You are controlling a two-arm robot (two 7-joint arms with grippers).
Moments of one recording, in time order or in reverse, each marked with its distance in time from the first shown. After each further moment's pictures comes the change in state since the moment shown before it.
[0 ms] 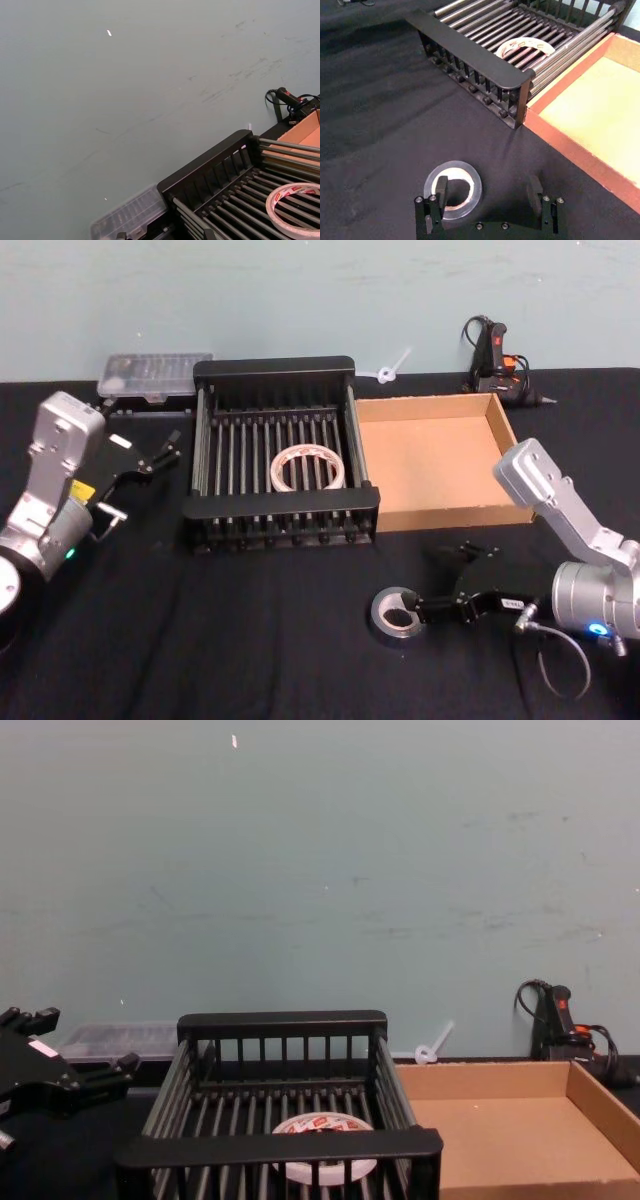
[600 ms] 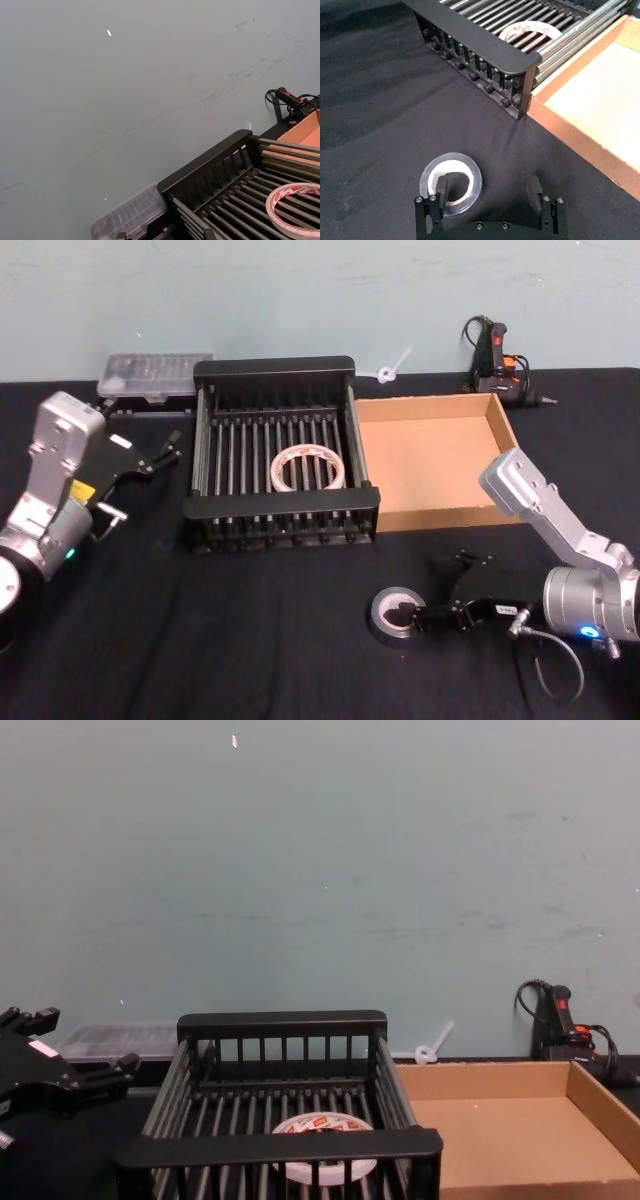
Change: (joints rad) left arm 0.000 0.000 0.000 0.000 0.000 0.000 0.000; right arm 0.043 0.007 -0.061 0.041 0.003 0.011 -0.007
